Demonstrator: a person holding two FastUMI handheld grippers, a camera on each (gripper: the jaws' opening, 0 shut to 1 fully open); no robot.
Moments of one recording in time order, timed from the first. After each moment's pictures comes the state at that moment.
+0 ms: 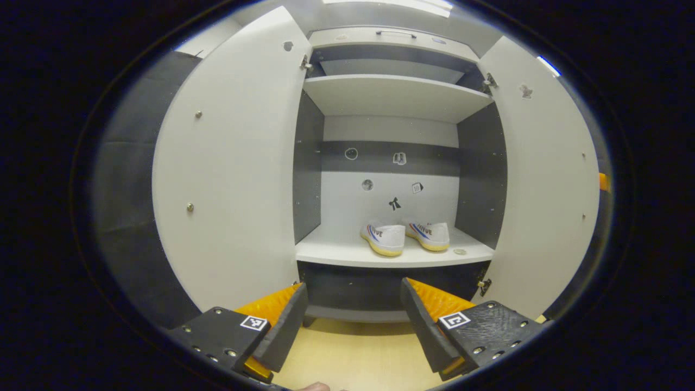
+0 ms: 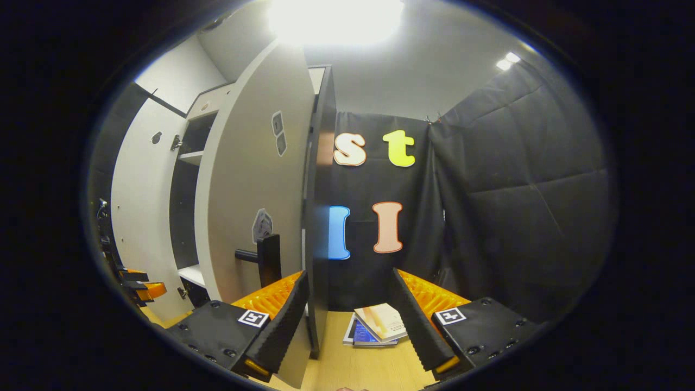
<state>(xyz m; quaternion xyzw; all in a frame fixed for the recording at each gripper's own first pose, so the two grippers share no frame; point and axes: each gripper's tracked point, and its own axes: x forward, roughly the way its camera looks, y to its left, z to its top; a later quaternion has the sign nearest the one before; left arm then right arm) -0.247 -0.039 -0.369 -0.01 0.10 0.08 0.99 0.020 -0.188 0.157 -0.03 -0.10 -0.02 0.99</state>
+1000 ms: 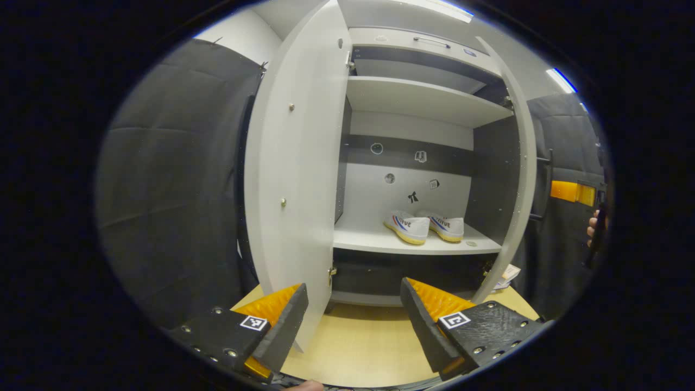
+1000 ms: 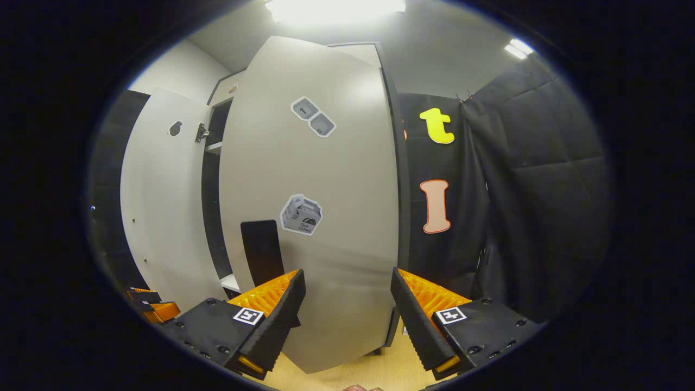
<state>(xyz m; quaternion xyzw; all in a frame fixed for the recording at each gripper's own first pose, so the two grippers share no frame) -0.309 0.035 -0.359 -0.05 0.13 0.10 0.99 0.065 -0.034 0.142 -0.01 -0.06 0.04 1.00</state>
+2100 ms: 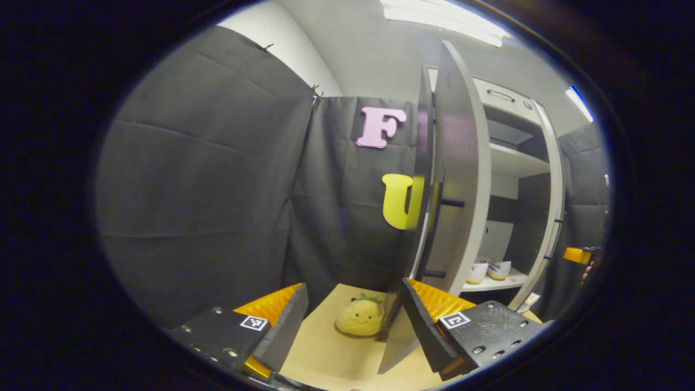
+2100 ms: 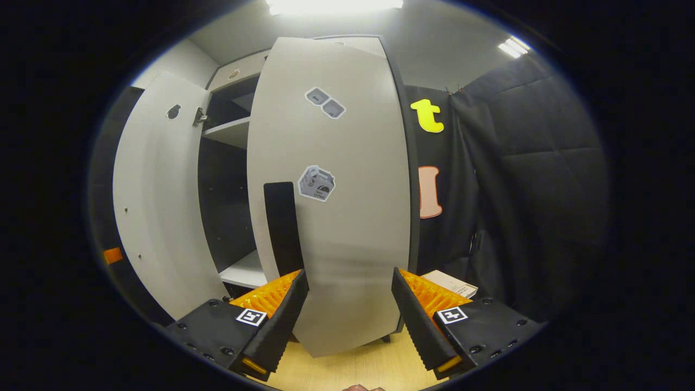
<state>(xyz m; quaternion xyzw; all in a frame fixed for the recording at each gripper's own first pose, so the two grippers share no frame) -0.355 0.243 -0.263 -0.05 0.04 0.16 0.98 0.051 -0.002 0.096 0.00 -0.03 -0.01 1.00</state>
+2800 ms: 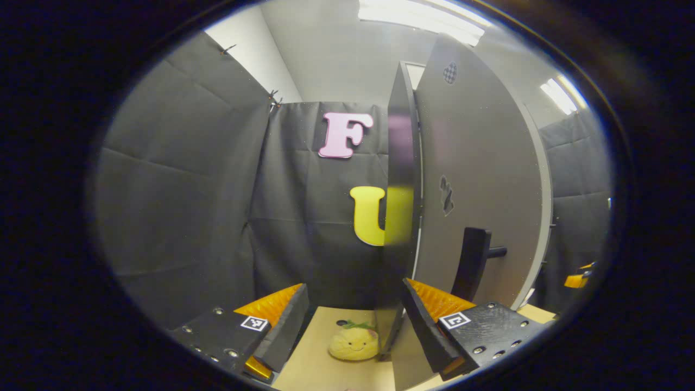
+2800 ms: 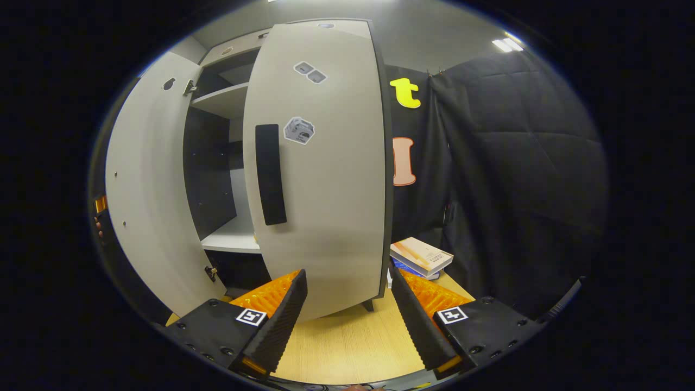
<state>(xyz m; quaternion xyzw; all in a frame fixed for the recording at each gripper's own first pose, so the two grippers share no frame) -0.237 0.254 -0.227 -0.03 0.02 0.05 1.00 0.014 -0.014 0.024 0.01 0.05 -0.08 0.99</state>
